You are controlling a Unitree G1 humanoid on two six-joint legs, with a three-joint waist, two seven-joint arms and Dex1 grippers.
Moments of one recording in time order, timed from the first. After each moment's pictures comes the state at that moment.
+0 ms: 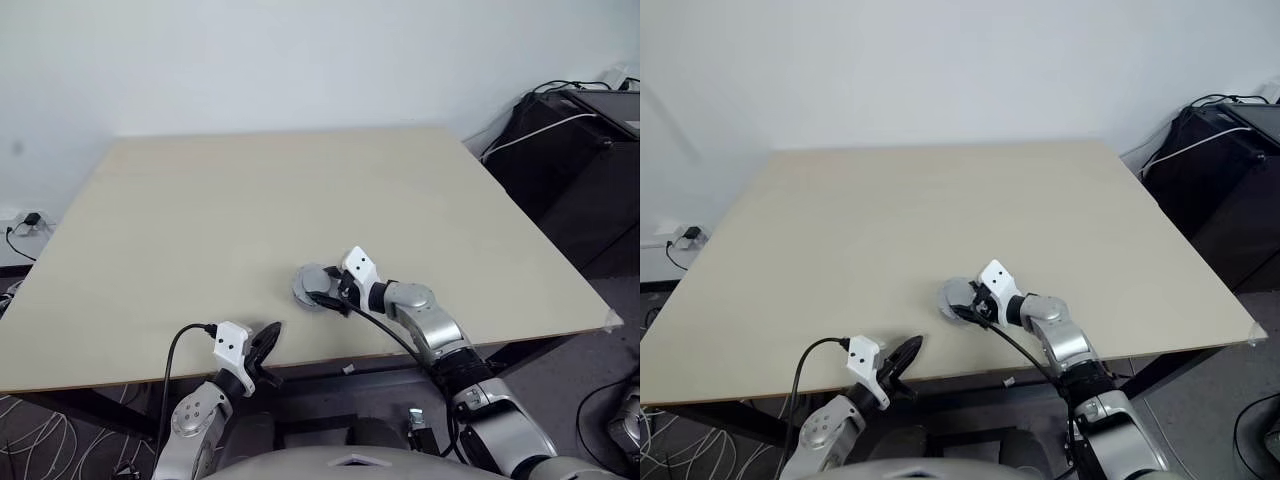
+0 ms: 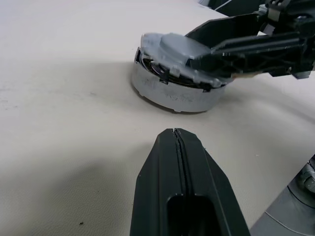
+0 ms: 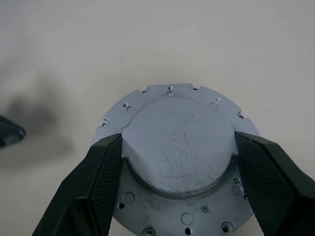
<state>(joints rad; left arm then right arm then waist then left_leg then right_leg) 0.35 0.12 -0.15 0.03 -0.21 -0.12 -0.52 -0.33 -0.23 0.25 0.36 0.10 0.21 0.76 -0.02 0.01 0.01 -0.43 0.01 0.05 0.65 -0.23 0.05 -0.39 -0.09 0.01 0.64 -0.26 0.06</state>
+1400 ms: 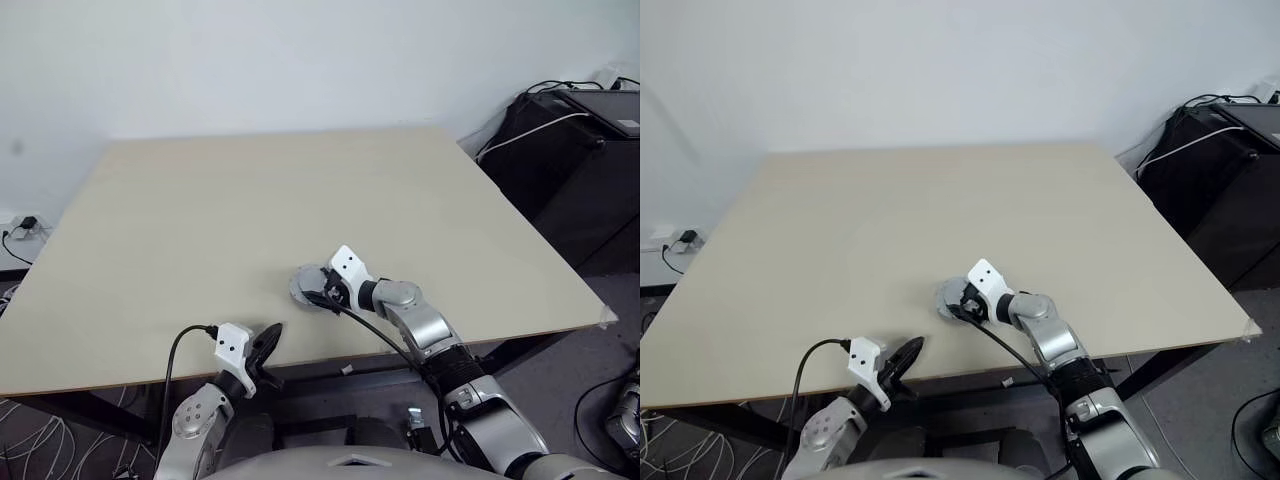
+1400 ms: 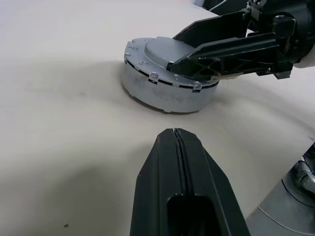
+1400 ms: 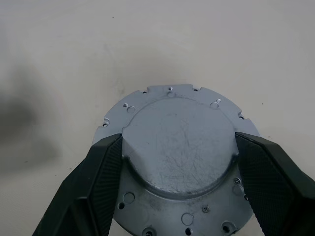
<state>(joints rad) 0.34 0.12 -0.16 0.04 -0.21 -0.14 -0.52 -0.36 -0.21 0.31 0.33 0.00 0.31 0.68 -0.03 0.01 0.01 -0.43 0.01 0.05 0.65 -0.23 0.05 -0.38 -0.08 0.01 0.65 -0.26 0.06</state>
